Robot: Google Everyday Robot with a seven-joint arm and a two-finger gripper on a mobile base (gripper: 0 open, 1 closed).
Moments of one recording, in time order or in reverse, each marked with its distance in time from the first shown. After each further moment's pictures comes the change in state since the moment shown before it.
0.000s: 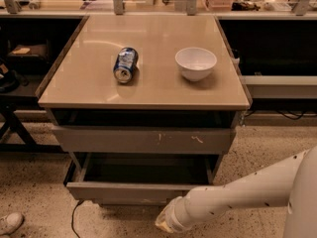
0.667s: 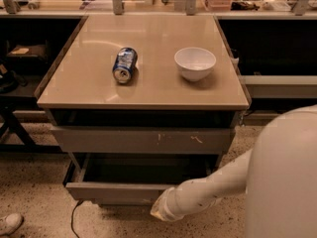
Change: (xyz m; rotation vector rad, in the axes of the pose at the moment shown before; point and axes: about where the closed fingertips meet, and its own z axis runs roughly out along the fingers) arm -0.021 -0.030 0.009 0.077 0.012 -0.079
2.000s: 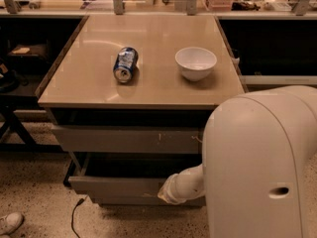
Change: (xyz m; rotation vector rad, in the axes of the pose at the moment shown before) arm 0.011 -0.079 0.016 0.140 0.051 -0.026
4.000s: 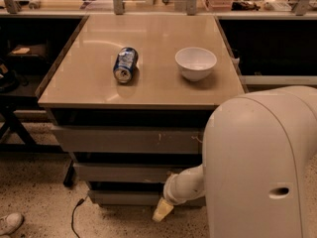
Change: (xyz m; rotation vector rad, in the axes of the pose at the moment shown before) arm 0.000 0.001 0.000 -0.001 0.000 0.000
